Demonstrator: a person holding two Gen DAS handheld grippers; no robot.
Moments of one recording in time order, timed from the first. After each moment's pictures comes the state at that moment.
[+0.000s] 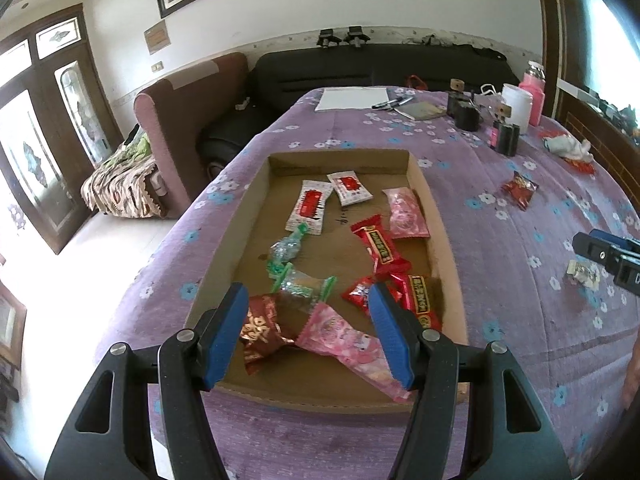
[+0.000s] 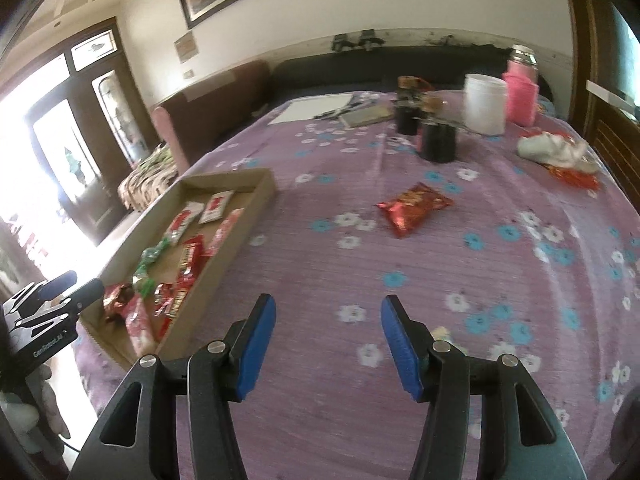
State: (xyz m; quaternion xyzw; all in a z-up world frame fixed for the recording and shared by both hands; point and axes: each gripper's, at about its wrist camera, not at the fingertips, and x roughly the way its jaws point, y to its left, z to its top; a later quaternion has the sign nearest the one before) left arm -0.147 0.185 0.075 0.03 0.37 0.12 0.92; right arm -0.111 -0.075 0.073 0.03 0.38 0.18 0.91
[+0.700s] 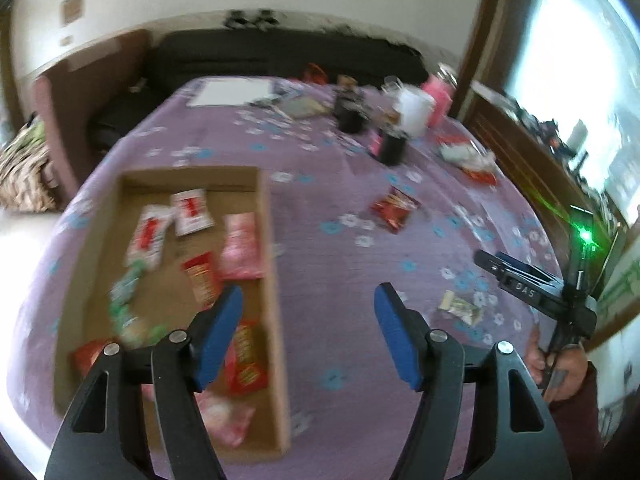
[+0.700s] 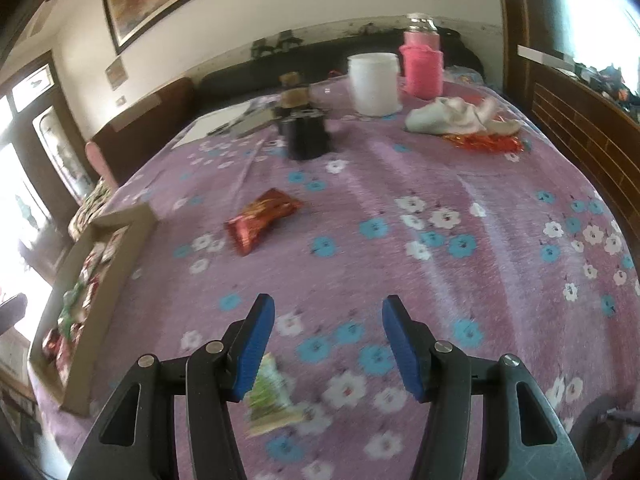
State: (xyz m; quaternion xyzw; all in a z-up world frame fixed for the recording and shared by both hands) left arm -0.080 0.113 0.101 -0.04 0.41 -0.08 0.91; right arm -0.066 -0.180 0.047 0.07 0.39 0.07 0.91
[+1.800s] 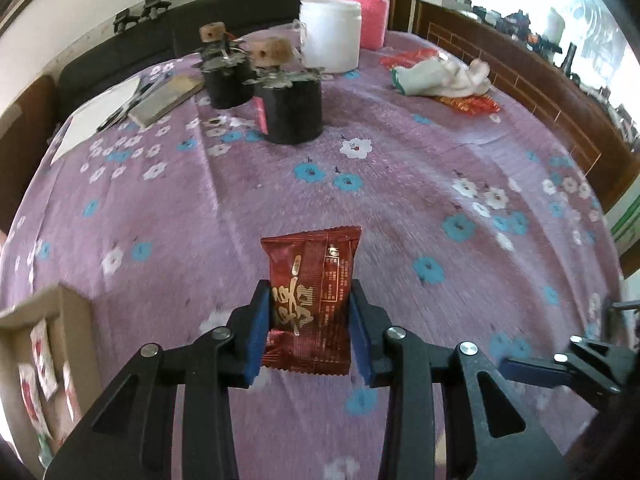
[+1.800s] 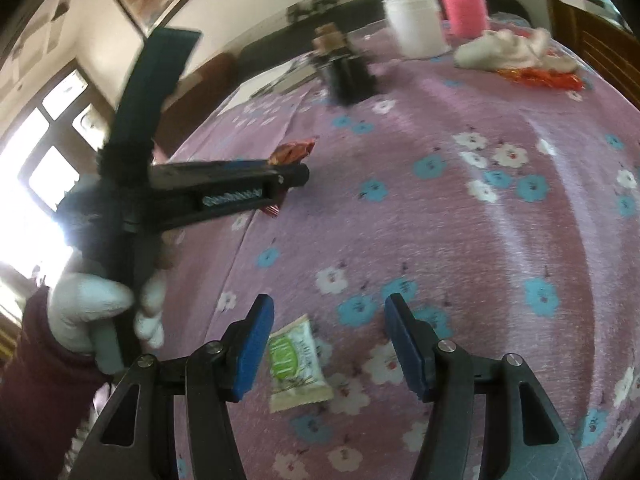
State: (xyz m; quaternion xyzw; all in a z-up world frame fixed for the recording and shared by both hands) left arm 0.064 -0.020 0.037 0.09 0.47 -0.16 0.86; right arm -0.061 -0.176 0.019 0.12 0.46 0.19 0.86
